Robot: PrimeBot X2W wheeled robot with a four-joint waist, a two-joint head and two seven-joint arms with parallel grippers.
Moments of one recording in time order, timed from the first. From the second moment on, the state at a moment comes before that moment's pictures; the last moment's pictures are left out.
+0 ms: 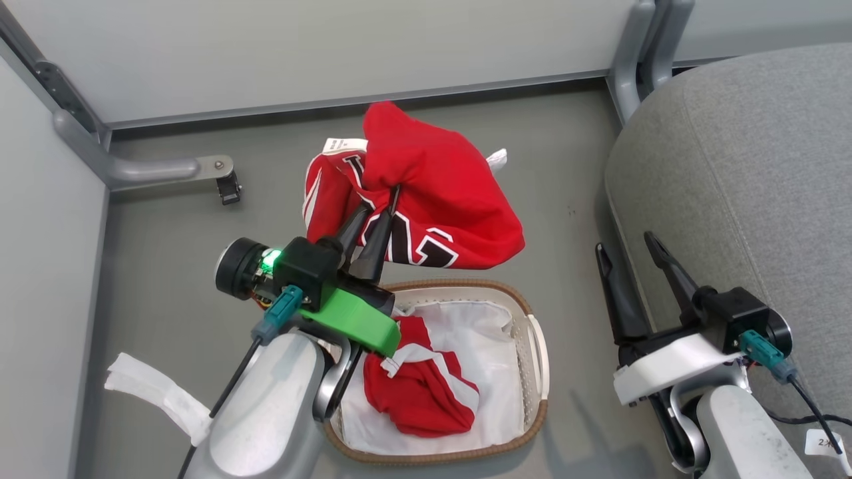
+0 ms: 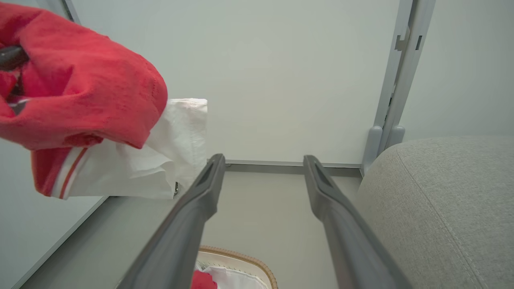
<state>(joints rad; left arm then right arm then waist) -0.46 0.05 -0.45 0.34 -0.22 -0.13 -0.26 -0.21 -0.10 0.15 0.20 0.22 0.13 -0.26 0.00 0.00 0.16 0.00</state>
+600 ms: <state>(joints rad) -0.45 0.05 -0.46 0.25 -0.24 -0.13 -0.26 -0.16 -0.08 0.16 0.22 0.22 0.13 -0.26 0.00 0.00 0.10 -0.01</state>
